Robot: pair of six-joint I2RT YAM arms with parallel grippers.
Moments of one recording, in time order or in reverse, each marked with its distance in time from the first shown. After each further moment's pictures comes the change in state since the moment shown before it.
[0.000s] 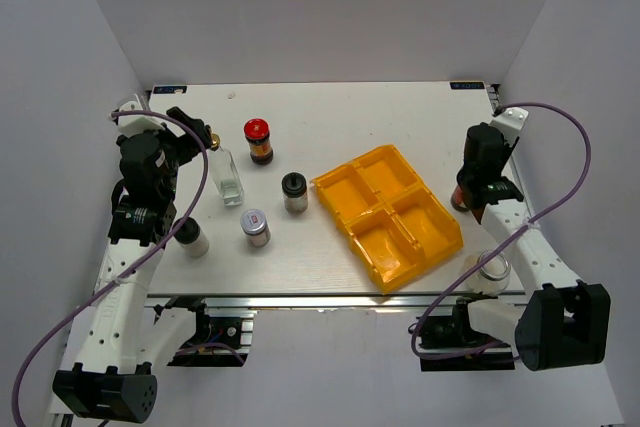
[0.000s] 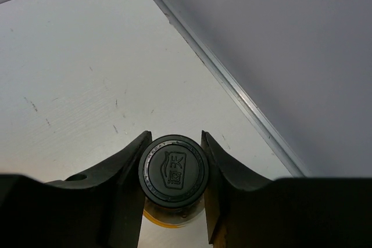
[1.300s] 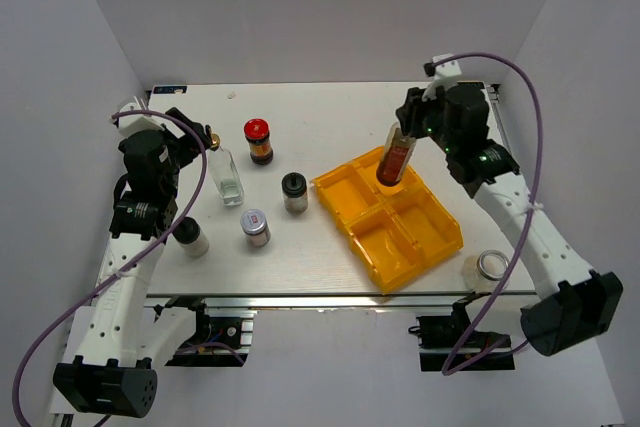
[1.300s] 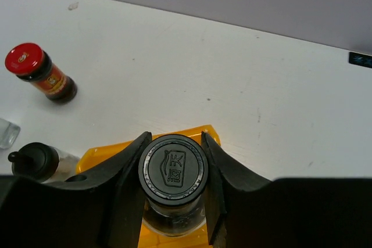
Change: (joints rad) left arm 0.000 0.032 0.013 -0.066 -0.047 -0.069; right arm 0.222 0.062 0.404 -0.189 -0.694 -0.115
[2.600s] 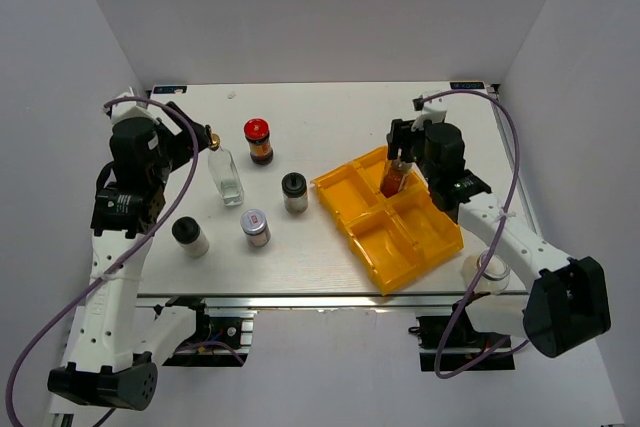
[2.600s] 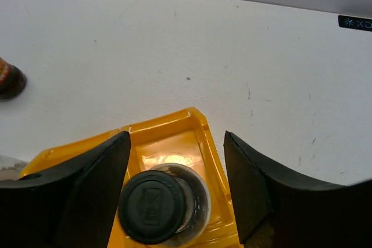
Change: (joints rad) left arm 0.000 0.043 0.211 -0.321 0.070 -0.075; right arm 0.066 0.028 -0.363 0.369 0.165 0.002
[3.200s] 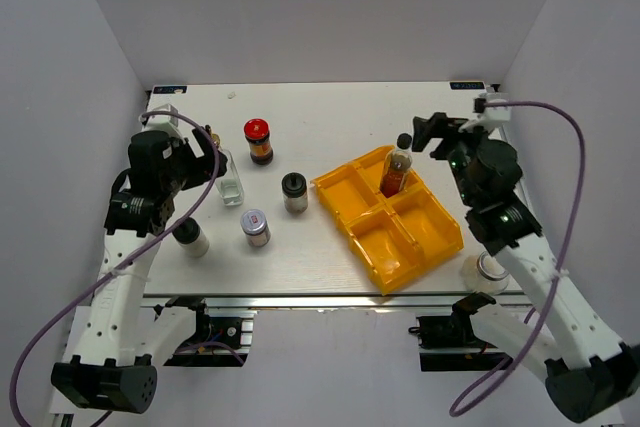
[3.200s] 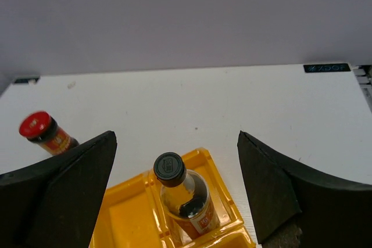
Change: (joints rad) left arm 0.000 -0.023 -0.107 -0.014 0.236 0.183; right arm 0.000 -0.313 0.045 -0.108 0.076 0.113
